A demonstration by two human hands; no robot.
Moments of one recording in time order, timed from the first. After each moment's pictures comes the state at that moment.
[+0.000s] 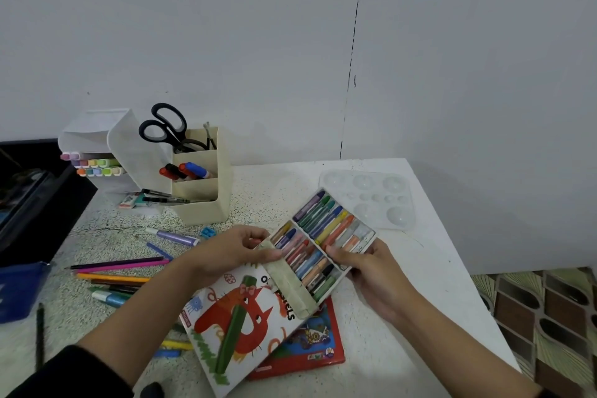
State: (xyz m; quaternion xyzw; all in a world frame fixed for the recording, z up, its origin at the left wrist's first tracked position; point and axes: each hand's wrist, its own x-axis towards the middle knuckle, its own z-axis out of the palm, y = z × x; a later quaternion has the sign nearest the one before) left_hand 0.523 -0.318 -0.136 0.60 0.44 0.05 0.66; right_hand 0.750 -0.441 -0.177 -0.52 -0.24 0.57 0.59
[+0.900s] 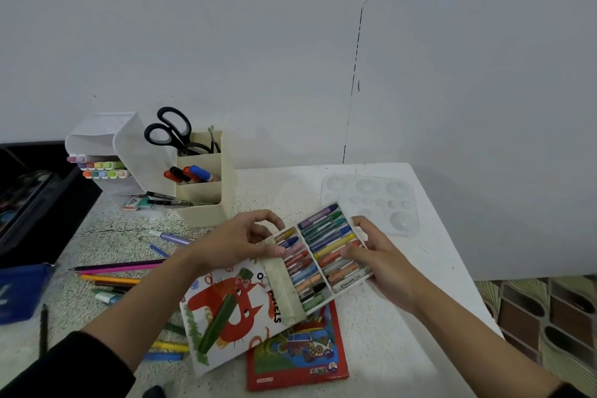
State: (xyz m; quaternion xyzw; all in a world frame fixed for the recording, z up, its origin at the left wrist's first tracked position) left_hand 0.528 -0.304 -0.125 0.70 0.41 0.06 0.58; right_hand 0.776 -0.433 -0.173 -0.55 -0.39 0.57 0.47
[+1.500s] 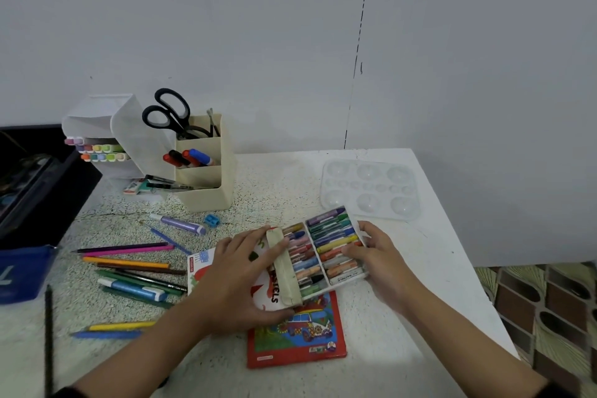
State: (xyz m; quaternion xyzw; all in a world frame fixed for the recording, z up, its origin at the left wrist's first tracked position) left_hand 0.499 -0.369 -0.190 0.93 0.35 0.04 0.13; right_hand 0.760 -0.440 -0.195 -0.61 -0.27 0.54 0.51
